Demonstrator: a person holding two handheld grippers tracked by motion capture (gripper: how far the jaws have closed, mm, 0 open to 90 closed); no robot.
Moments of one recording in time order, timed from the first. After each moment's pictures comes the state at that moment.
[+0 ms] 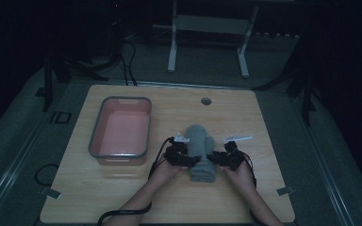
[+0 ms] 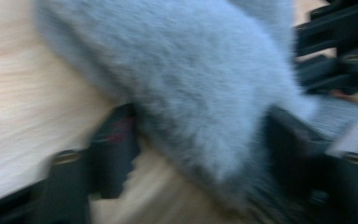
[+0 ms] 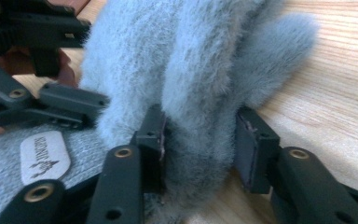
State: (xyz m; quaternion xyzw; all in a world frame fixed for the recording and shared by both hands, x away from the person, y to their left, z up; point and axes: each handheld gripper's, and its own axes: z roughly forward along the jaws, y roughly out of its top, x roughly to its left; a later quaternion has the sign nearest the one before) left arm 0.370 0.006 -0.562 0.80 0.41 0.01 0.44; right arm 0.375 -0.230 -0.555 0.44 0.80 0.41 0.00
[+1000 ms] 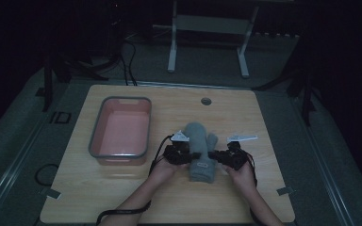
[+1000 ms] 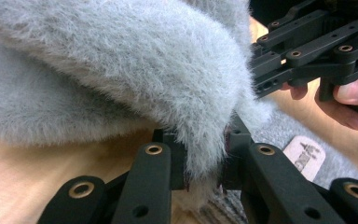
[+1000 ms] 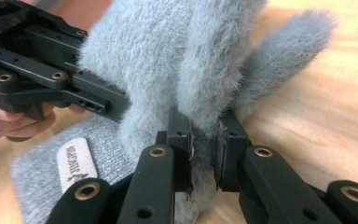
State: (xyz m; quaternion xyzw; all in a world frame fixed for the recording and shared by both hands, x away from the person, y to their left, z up) left arm 0.358 0.014 -0.531 0.80 0.34 0.00 0.49; right arm 0.360 -0.231 -0.529 0.42 0.79 0.45 0.01
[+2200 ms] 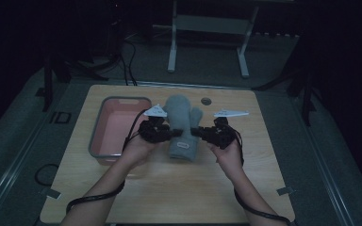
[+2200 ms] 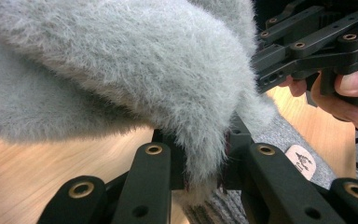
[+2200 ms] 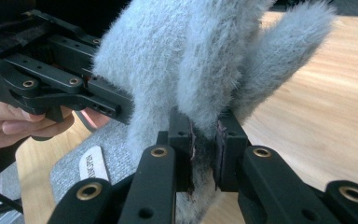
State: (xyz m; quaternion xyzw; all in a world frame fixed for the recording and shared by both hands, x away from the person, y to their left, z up) left arm 0.368 0.090 -0.433 0.81 0.32 0.06 0.49; right arm 0.374 -0.165 -0.436 0.37 0.77 0.51 0.03
